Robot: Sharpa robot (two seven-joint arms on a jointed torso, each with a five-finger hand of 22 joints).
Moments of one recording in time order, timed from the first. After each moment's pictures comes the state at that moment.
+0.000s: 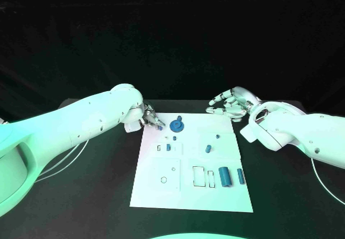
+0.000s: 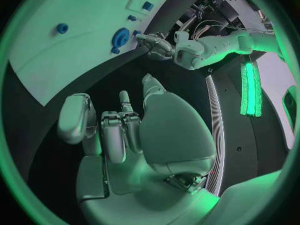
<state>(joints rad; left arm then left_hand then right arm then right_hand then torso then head) 1.34 -0.38 -0.06 0.91 -0.90 0.28 -0.54 1.25 -0.09 0.33 0.28 0.25 0.89 0.10 0.48 0.76 1.17 0.03 1.16 0.88 1.46 -0.03 1.53 1.31 0.07 1.37 0.08 1.42 1.26 1.34 -0.89 -0.15 1.55 -0.83 -0.48 -0.05 1.36 -0.12 0.03 0.29 0.24 0.91 0.16 0.14 0.36 1.46 0.07 1.53 1.31 1.47 0.00 1.56 1.31 0.08 1.42 0.10 1.13 1.26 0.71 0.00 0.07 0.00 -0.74</state>
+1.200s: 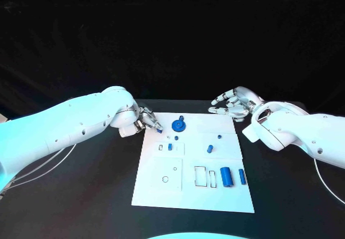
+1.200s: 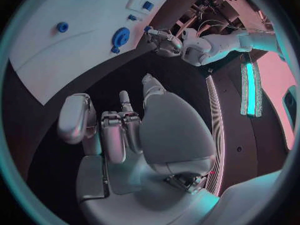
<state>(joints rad) 1.34 -0.54 -0.06 1.13 -0.82 0.24 -0.53 1.20 -0.18 0.71 0.19 0.28 0.88 0.07 0.63 0.80 1.26 0.00 1.21 0.95 1.47 -0.05 1.55 1.31 0.07 1.39 0.06 1.44 1.30 1.34 -0.90 -0.15 1.54 -0.83 -0.48 -0.05 1.36 -0.12 0.03 0.29 0.24 0.91 0.16 0.14 0.36 1.46 0.07 1.53 1.31 1.47 0.00 1.56 1.31 0.08 1.42 0.10 1.13 1.26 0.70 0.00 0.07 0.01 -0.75</state>
